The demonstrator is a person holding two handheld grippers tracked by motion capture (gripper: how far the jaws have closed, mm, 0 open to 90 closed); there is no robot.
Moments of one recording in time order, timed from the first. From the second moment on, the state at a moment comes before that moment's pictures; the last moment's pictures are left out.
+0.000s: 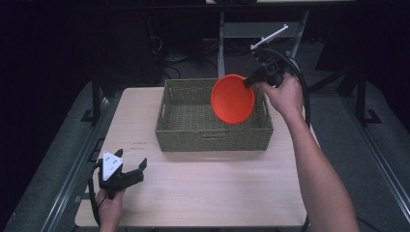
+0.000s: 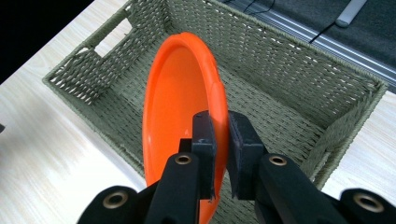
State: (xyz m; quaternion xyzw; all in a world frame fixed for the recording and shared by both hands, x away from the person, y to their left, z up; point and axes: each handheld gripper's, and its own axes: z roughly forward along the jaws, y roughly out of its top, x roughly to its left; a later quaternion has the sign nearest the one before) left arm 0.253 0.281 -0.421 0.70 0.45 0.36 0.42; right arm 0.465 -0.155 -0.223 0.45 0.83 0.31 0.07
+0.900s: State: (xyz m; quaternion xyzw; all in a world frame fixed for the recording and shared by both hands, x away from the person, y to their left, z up) left arm 0.254 0.281 -0.421 0.70 0.45 0.36 0.42; right arm 0.483 -0.165 -0.254 0.48 0.82 0.30 0.08
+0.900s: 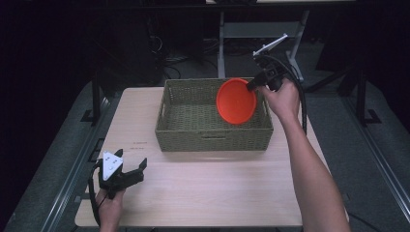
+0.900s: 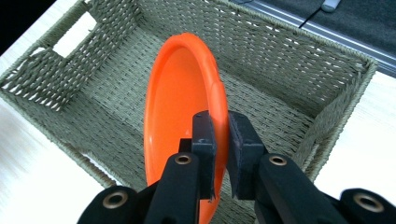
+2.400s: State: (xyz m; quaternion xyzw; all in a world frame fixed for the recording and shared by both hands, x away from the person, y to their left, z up) left arm 0.253 0.281 -0.421 0.70 0.45 0.36 0.42; right arm 0.501 -0.151 -0.313 0.50 0.82 0.28 0.05
